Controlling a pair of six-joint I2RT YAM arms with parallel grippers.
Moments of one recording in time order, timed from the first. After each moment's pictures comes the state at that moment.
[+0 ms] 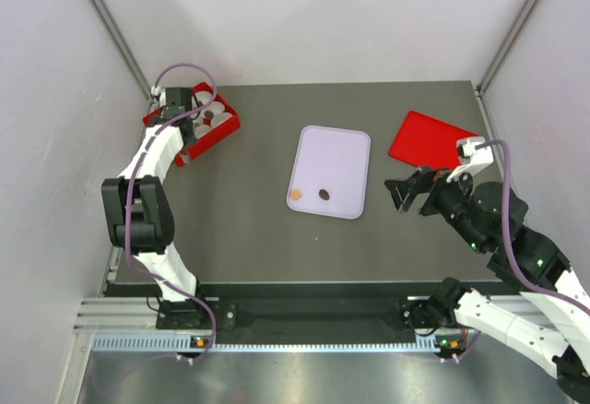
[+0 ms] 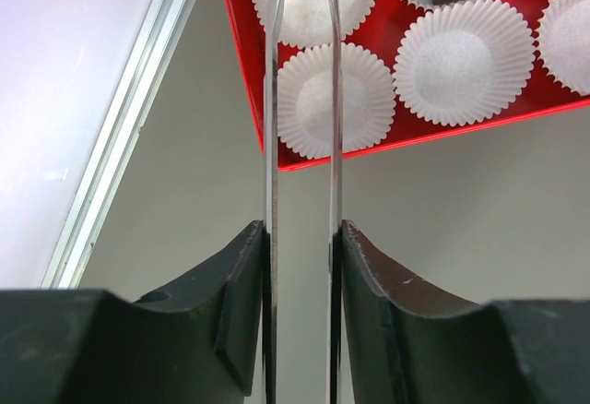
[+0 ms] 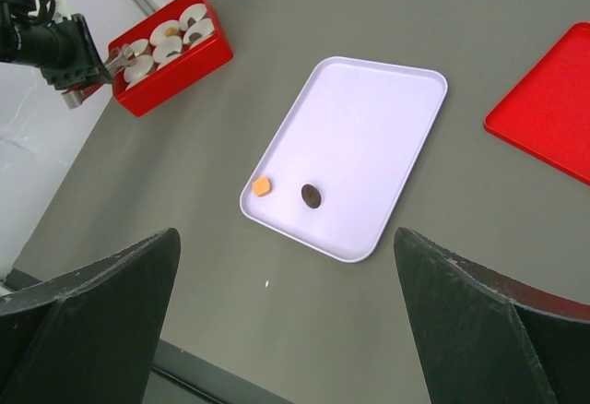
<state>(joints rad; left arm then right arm) 0.03 1.78 1.44 -0.54 -0.44 -0.26 0.78 0.58 1.02 -0.63 0.34 0.43</state>
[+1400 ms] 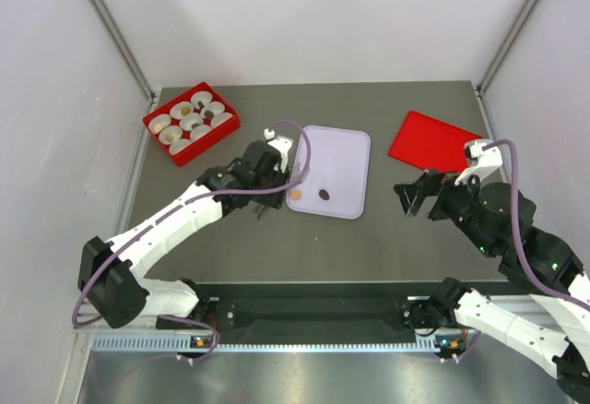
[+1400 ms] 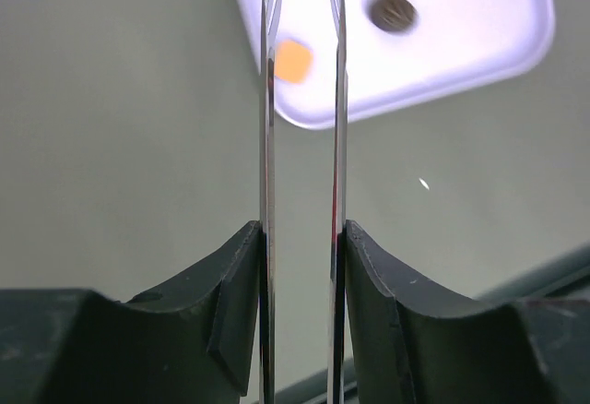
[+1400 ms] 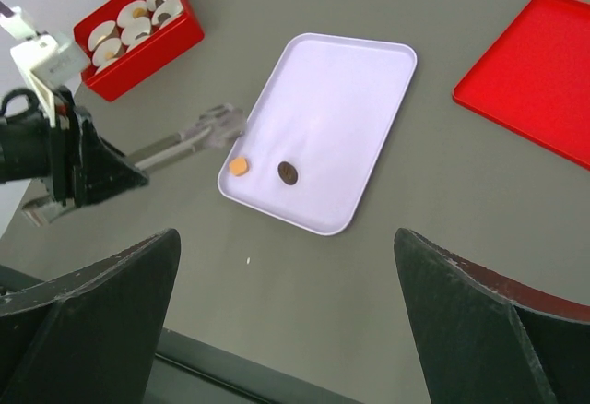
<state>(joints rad) -0.69 1.31 1.11 -0.65 -0.11 -0.25 0.78 0.58 1.09 -0.78 0.38 0.45</state>
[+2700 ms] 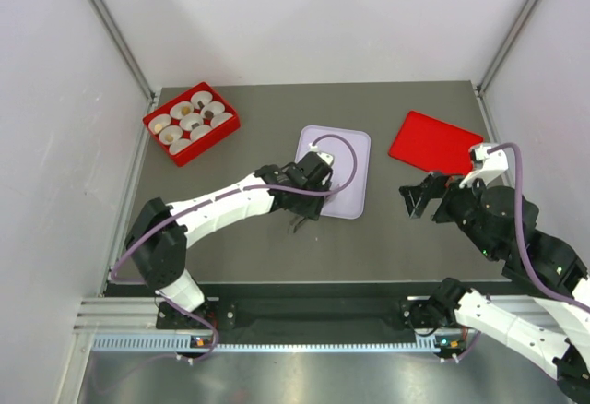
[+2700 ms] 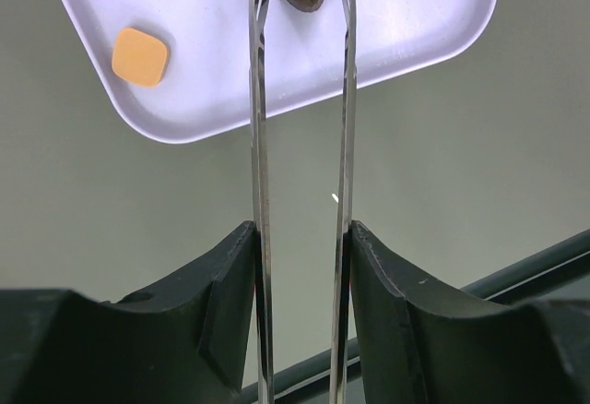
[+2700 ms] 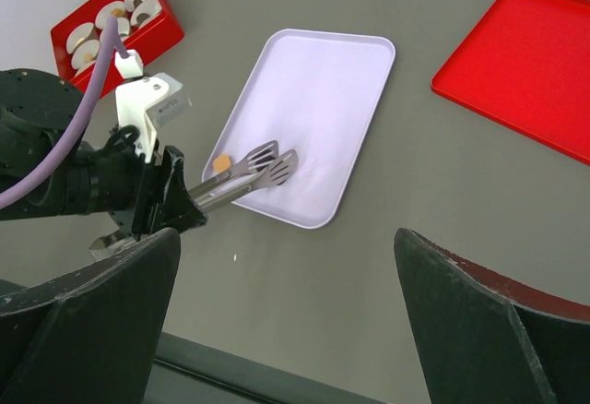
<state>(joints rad) -0.90 1.63 1.26 -0.65 -0.13 -0.43 0.78 0.56 1.09 -0.83 0.42 0.46</state>
